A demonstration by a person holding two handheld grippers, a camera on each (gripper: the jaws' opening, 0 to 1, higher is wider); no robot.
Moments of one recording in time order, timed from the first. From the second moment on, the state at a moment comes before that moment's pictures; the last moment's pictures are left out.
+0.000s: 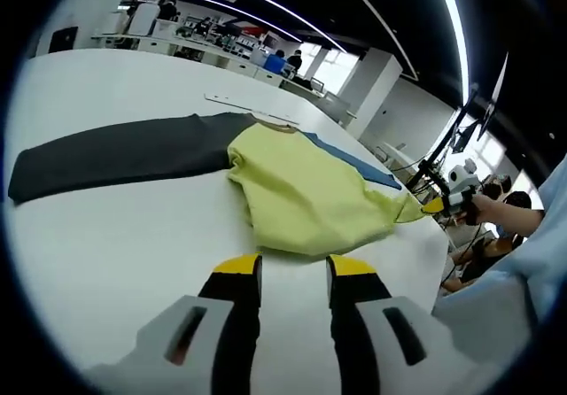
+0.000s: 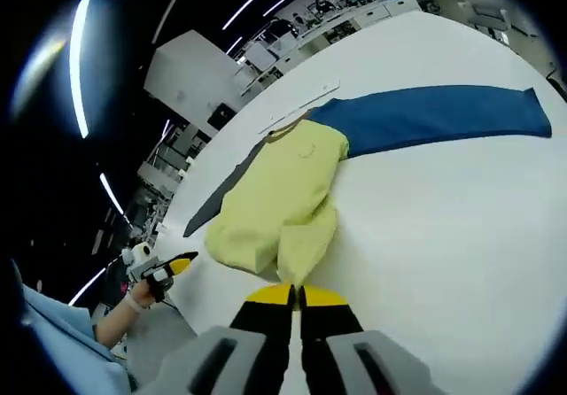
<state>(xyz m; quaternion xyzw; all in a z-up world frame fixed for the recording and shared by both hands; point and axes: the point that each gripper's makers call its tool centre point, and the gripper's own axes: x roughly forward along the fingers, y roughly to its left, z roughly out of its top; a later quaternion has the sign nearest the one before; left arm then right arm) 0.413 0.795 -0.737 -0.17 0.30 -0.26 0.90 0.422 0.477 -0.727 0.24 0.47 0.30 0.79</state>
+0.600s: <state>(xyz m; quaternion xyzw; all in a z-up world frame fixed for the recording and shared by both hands) 0.435 0.795 -0.750 -0.13 0.33 -0.26 0.90 0.423 0.476 -0.733 0.23 0.48 0.30 0.79</state>
